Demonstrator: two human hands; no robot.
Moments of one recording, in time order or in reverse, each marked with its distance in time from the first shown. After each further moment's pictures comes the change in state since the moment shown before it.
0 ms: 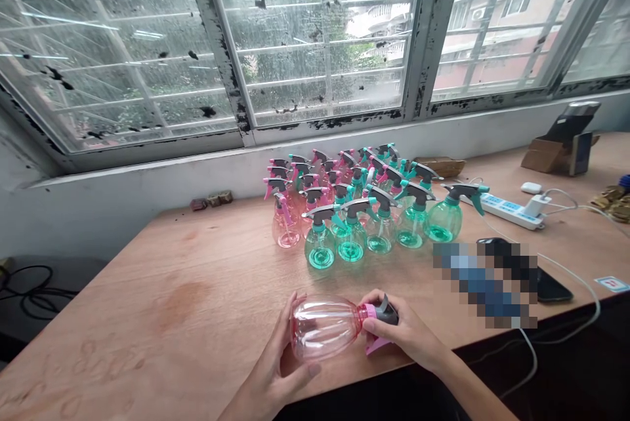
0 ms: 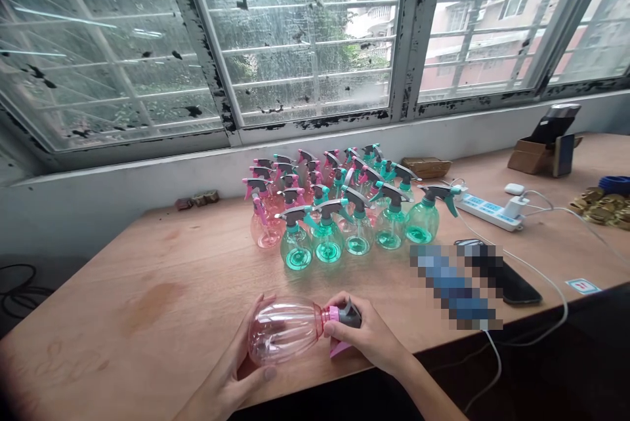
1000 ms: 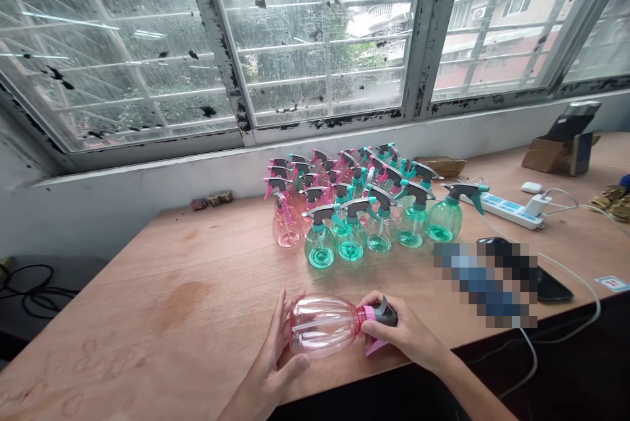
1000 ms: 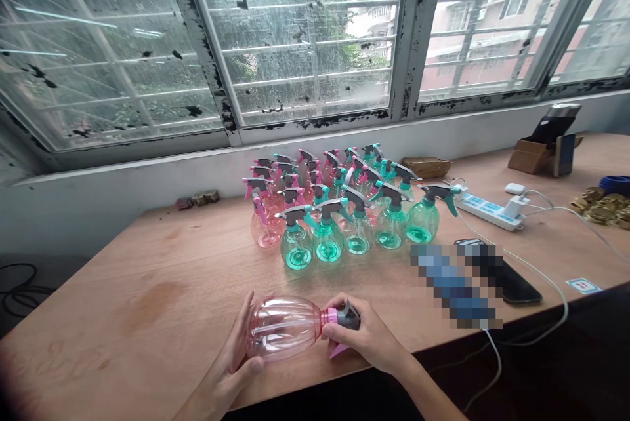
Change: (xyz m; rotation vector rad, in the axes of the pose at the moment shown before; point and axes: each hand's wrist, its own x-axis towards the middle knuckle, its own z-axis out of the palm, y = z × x) left_hand -0.001 -0.005 0.000 -0.173 0.026 0.035; right_hand 0.000 -0.006 0.004 -0.050 -0.033 -0.021
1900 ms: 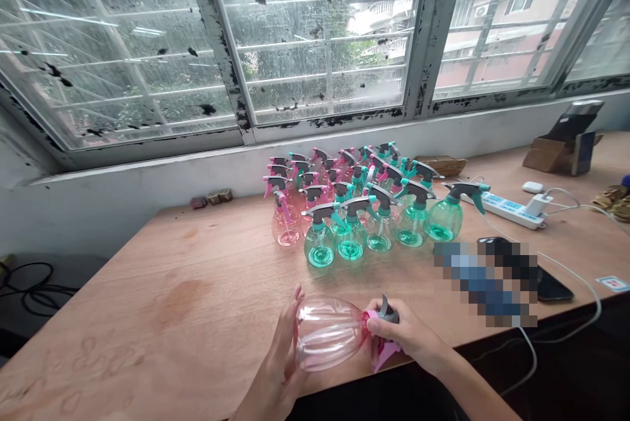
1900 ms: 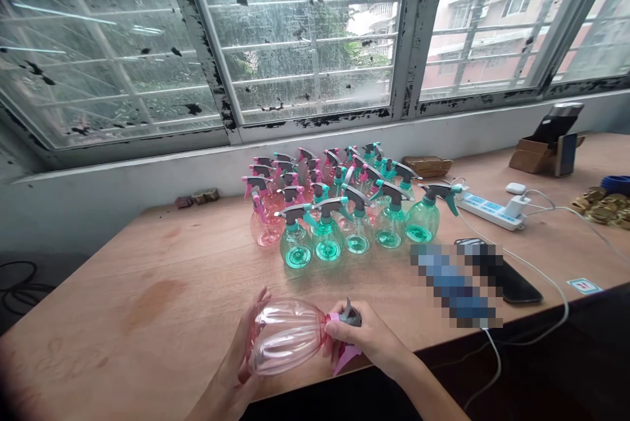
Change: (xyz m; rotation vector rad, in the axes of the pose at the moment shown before) left_hand 0.003 -0.007 0.020 0.274 0.089 0.291; right_hand -0.002 -0.002 0.002 0.235 -0.089 0.131
